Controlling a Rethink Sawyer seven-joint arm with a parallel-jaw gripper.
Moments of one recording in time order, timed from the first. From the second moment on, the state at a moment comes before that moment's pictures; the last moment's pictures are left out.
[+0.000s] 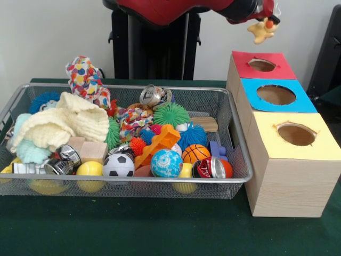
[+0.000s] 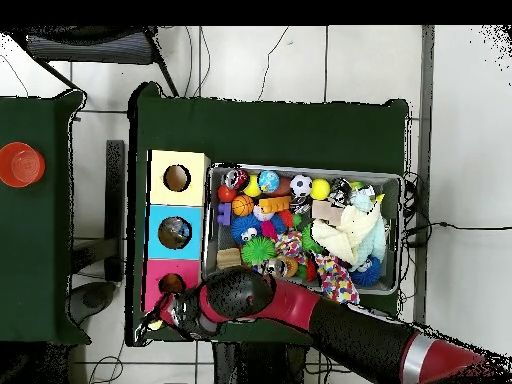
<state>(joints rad) -0.83 -0.41 0.84 2.30 0.08 0.60 2.08</state>
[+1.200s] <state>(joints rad) -0.81 -0.37 0.84 2.18 0.07 0.64 2.08</state>
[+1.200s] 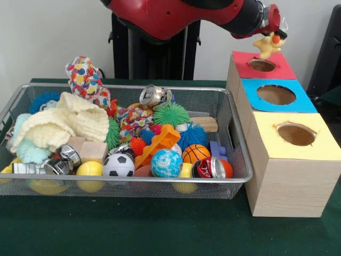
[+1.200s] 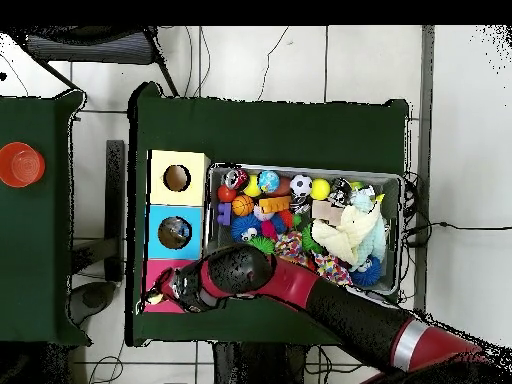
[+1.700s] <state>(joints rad) -0.80 -0.35 0.84 2.17 0.07 0.64 2.08</state>
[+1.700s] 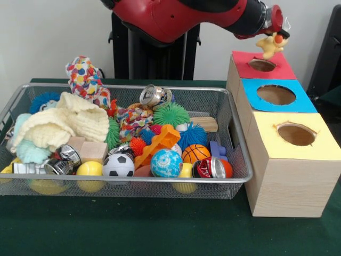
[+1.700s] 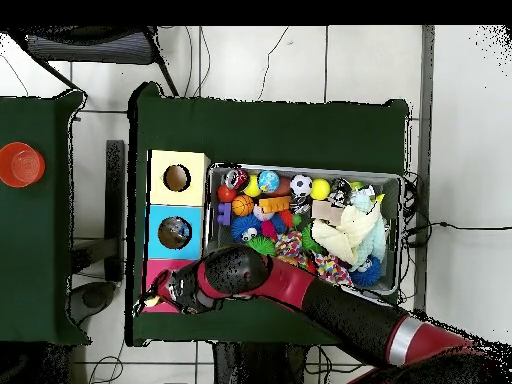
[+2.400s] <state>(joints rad) -0.80 -0.33 0.84 2.14 0.05 0.64 2.08</state>
